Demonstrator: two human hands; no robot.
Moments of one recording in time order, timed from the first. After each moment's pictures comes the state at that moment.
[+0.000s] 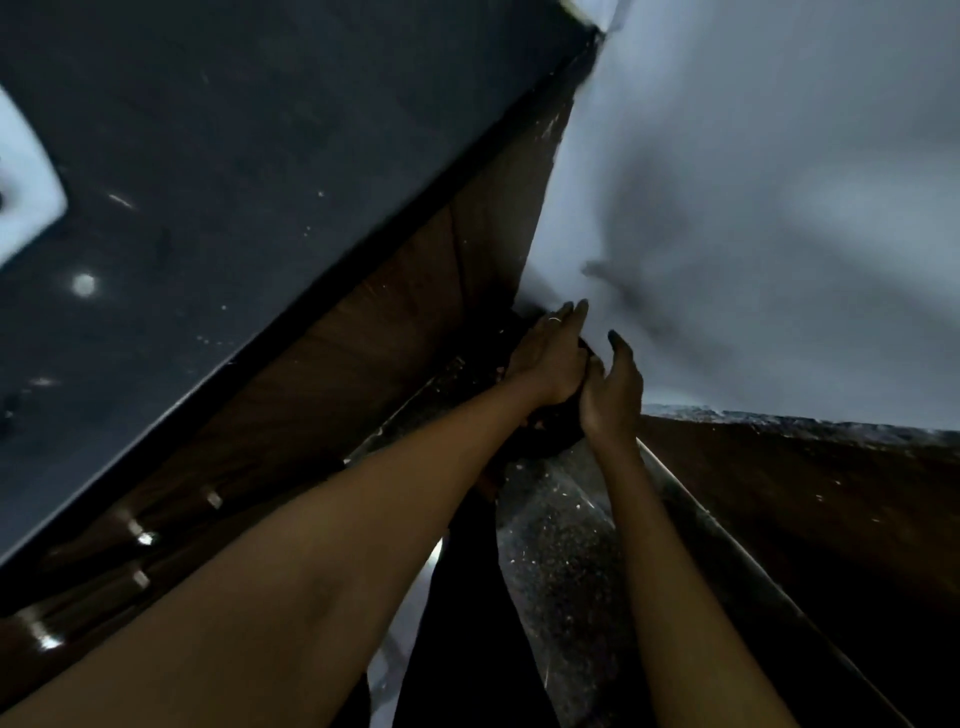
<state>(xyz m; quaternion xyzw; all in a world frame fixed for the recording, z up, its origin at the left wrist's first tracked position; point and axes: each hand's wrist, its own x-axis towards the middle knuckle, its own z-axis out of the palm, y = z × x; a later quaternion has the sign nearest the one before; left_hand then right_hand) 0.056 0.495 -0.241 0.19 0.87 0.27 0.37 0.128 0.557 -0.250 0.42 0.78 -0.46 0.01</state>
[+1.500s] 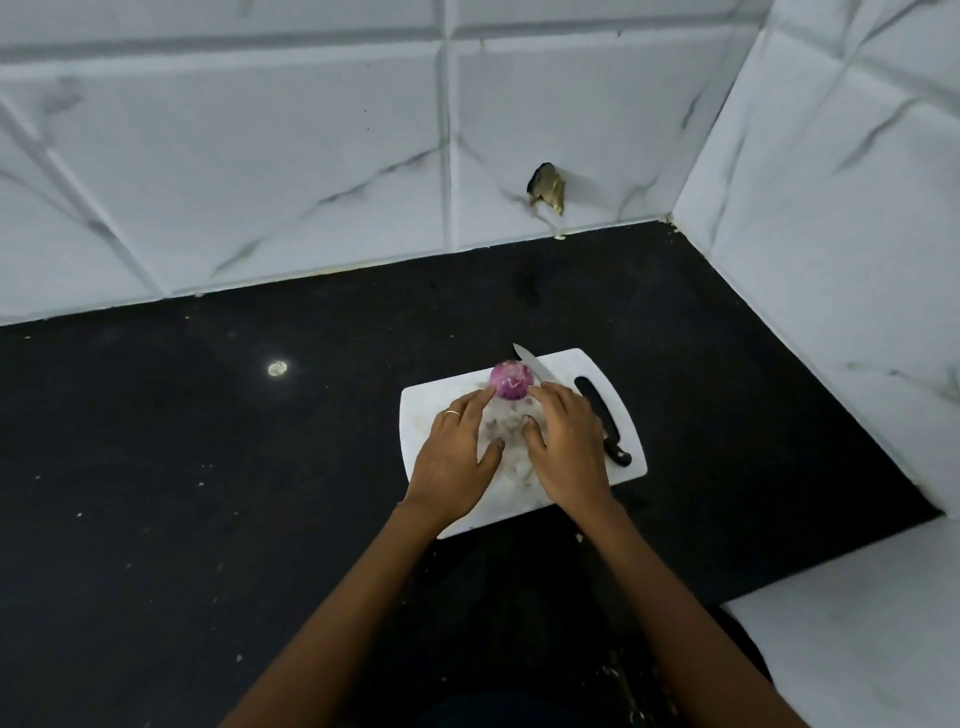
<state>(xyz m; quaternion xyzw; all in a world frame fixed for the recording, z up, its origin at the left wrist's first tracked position) -0.002 0.000 -0.014 0.00 0.93 0.37 -0.04 -0.041 0.142 -0.005 -0.13 0.95 -0.28 -0.04</state>
